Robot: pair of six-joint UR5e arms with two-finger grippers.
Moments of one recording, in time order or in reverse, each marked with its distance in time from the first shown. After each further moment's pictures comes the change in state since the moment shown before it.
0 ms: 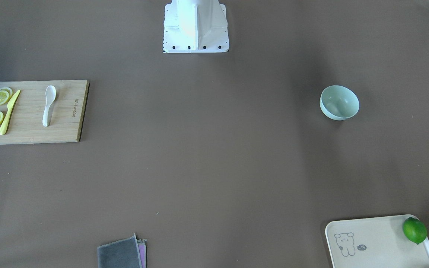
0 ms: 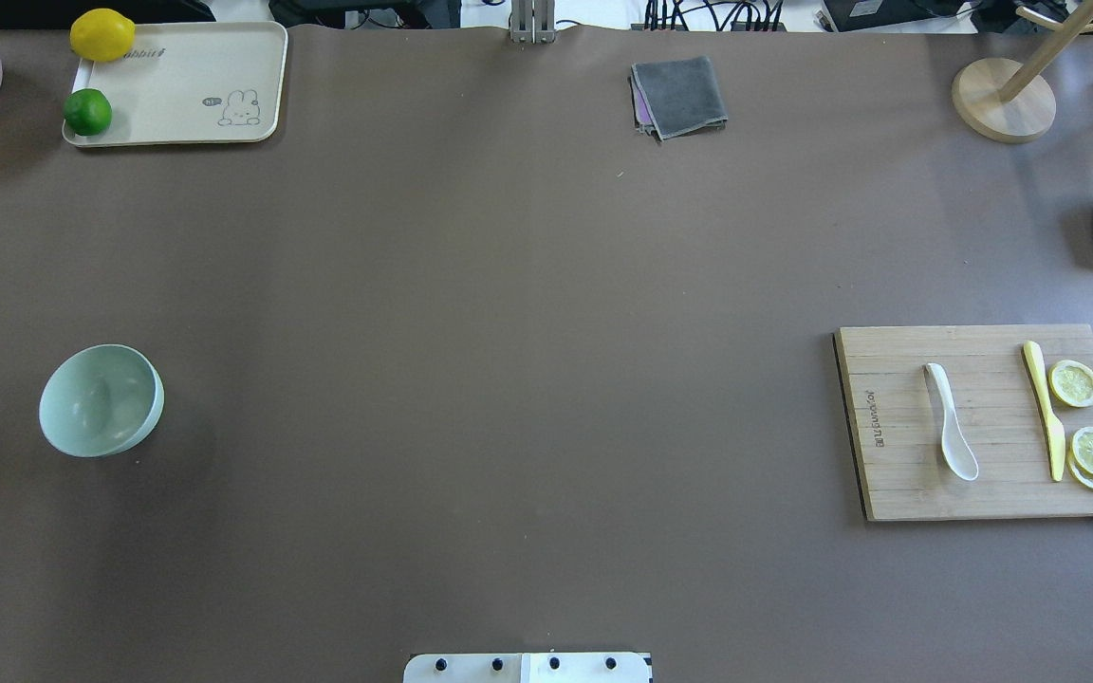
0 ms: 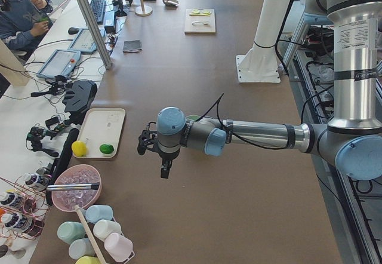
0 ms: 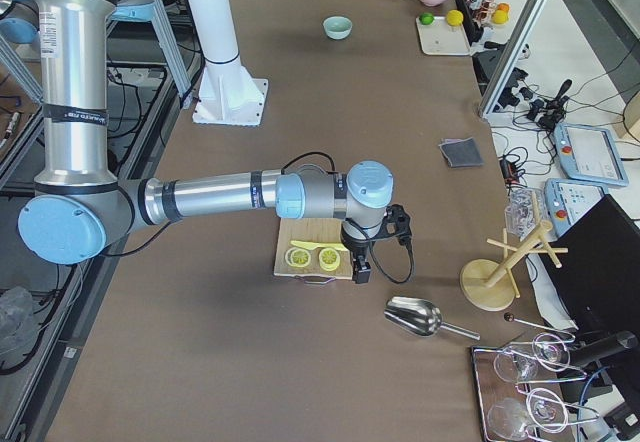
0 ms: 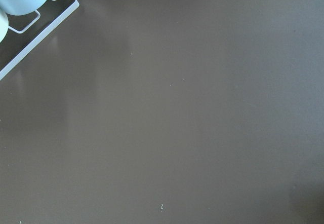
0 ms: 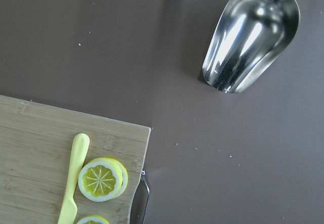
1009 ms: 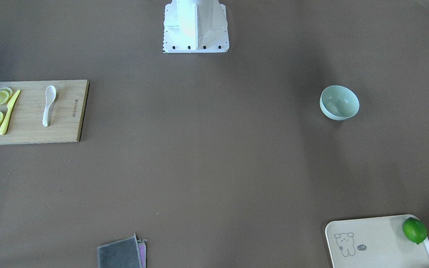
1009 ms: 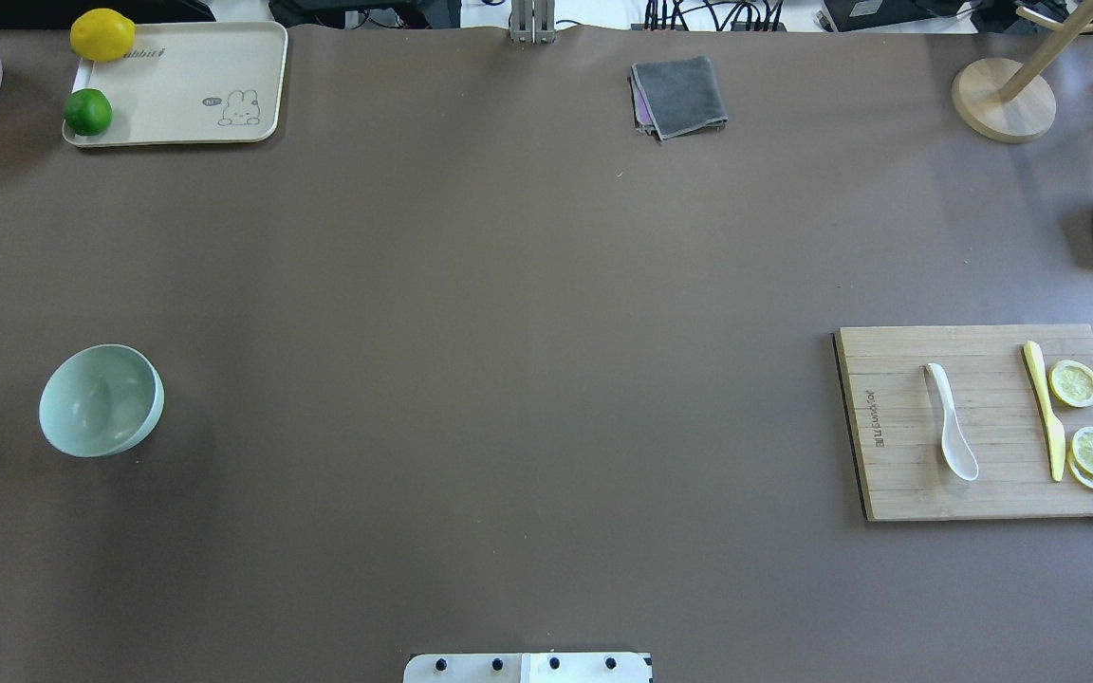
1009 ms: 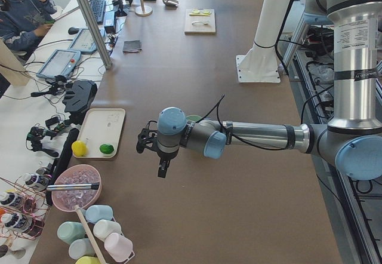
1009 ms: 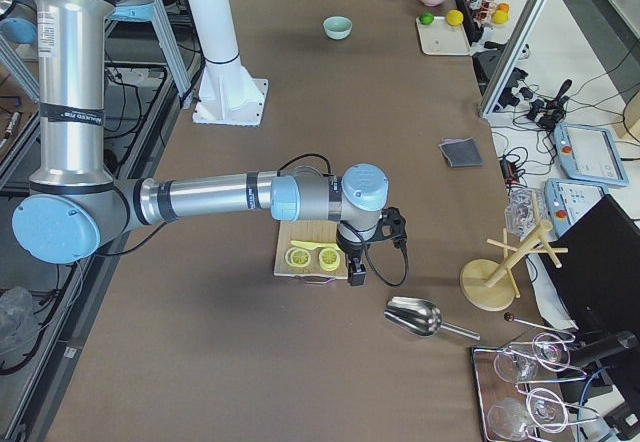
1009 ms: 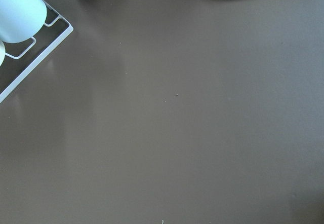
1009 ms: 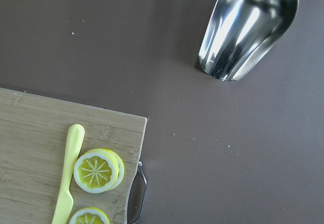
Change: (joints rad) left arm 0.000 -0.001 0.017 -0.070 0.002 -0.007; right arm 0.002 -0.012 0.015 0.001 0.000 0.001
